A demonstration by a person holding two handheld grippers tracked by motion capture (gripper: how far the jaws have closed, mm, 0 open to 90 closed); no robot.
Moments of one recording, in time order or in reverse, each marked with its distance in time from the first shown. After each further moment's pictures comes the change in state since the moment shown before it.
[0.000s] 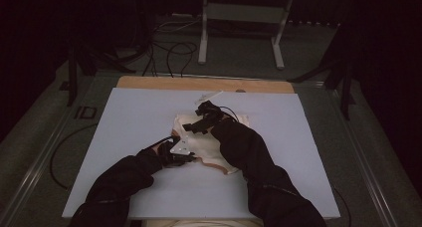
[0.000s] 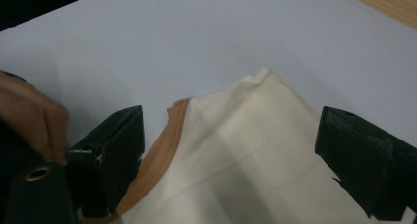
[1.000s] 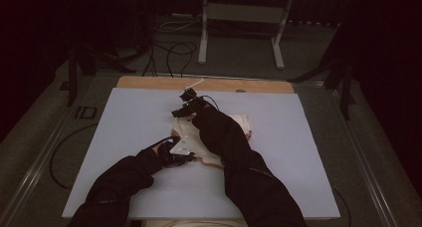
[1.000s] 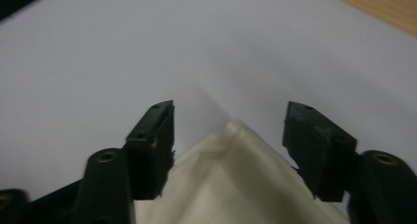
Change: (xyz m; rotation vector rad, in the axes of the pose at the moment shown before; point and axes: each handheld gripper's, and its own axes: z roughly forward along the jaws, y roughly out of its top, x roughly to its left) left arm -0.001 -0.002 0.000 -0.017 0.005 0.008; right arm -0.019 0.040 0.062 0.102 -0.122 0.125
